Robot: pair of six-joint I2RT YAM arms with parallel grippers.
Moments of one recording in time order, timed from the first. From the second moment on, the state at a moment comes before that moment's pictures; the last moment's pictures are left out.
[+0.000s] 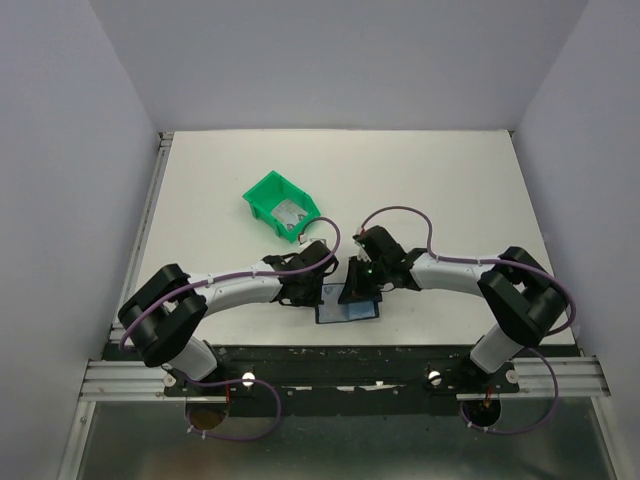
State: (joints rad) left arm -0.90 1.52 0.80 -0.40 -0.09 -0.76; right arm 0.76 1.63 0.77 -0.11 -0.35 0.77
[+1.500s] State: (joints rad) left arm -0.14 1.46 0.76 0.06 0.18 -1.00; right arm 0.77 1.01 0.80 -0.56 -0.04 0.67
